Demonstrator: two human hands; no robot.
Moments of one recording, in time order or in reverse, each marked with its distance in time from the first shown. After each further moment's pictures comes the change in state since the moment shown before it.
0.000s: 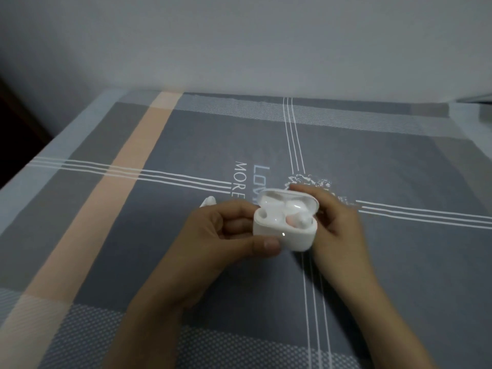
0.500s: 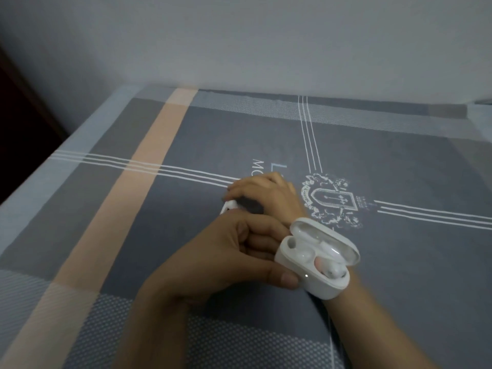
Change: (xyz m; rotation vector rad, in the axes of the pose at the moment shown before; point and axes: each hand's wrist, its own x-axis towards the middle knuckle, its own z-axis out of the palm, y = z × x) left_hand -0.010 0.013 -0.013 0.112 -0.304 -0.134; right_hand 0.040 0.001 0.070 -0.498 -0.468 -0.393
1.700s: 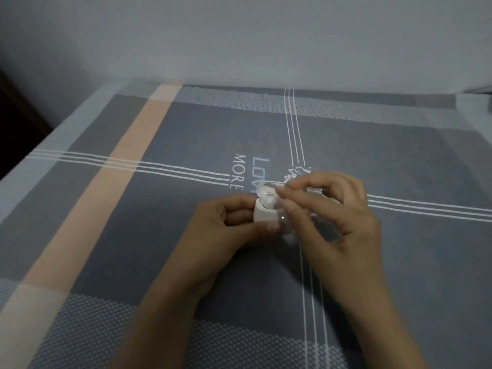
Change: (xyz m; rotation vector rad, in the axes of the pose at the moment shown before) left_hand 0.026 -0.018 0.019 -0.122 0.394 0.077; right_hand -0.079 -0.010 -0.049 0.150 0.573 0.083
